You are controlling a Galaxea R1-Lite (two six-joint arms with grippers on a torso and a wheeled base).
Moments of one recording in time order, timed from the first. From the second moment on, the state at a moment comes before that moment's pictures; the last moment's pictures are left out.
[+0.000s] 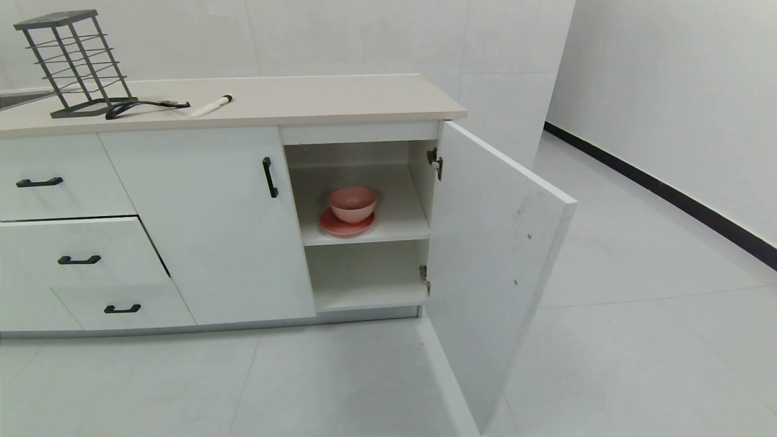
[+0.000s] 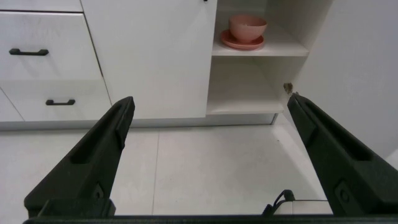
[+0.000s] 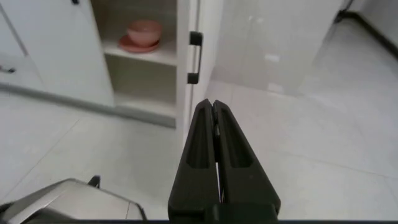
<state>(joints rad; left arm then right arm) 0.00 0.00 0.00 0.00 -0.02 -0.03 0.04 0.53 -0.23 -0.21 0.28 -0.10</state>
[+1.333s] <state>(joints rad) 0.00 0.00 0.00 0.00 -0.02 -0.02 0.09 1.62 -0.41 -1.18 0.41 -0.17</state>
